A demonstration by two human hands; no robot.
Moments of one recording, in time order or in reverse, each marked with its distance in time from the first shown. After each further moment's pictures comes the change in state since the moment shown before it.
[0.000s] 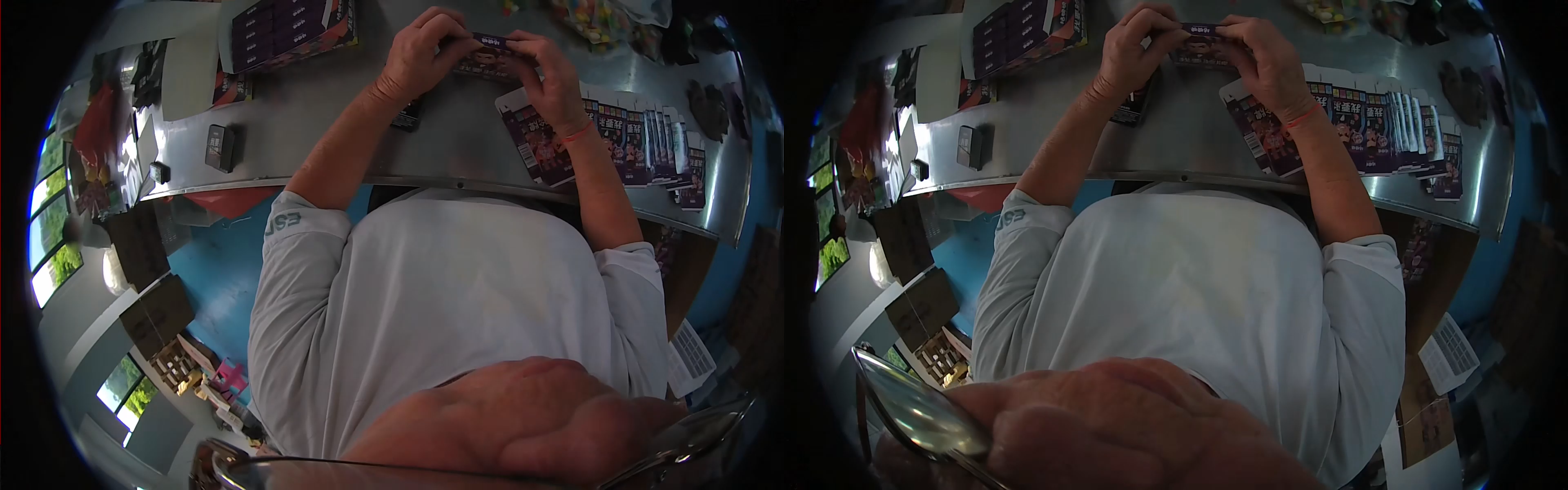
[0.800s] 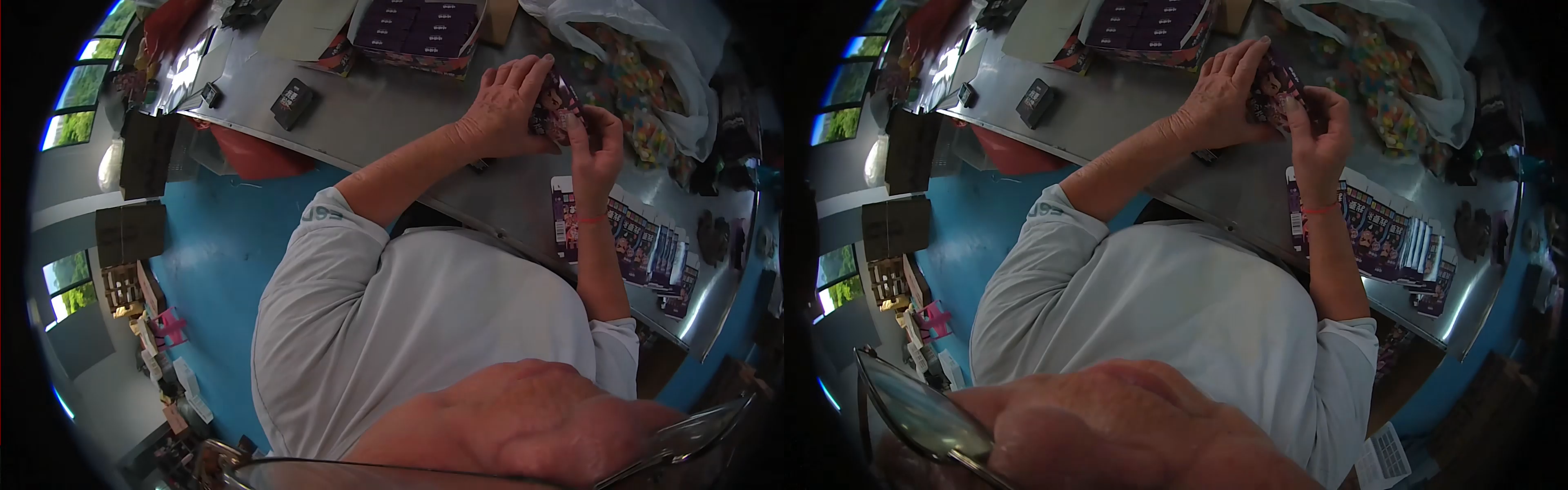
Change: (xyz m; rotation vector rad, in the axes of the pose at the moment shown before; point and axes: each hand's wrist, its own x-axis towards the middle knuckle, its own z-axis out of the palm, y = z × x) left_hand -0.003 0.048 -0.036 0.449 -0.019 -0.218; right_hand 0.047 -0.068 0.030 0.557 0.175 0.484
